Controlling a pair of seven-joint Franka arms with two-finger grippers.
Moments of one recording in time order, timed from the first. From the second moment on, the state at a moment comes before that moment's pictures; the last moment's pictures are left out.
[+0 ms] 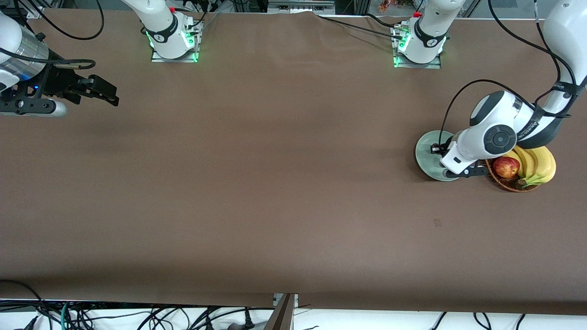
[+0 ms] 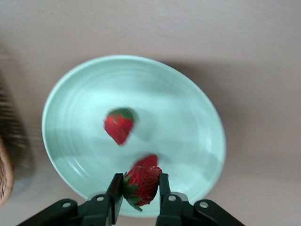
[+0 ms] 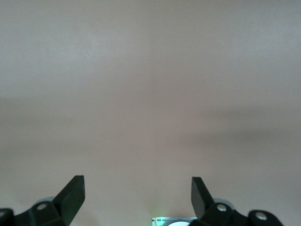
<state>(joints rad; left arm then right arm) 1.00 0.67 -1.07 -2.09 0.71 1.96 -0.61 0.10 0.01 0.02 -1.59 0.05 1.50 0.18</state>
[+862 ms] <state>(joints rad) 0.95 0.68 -1.06 -2.00 0.71 1.96 -0.54 0.08 0.03 0.02 -1.55 0.02 1.52 0.18</state>
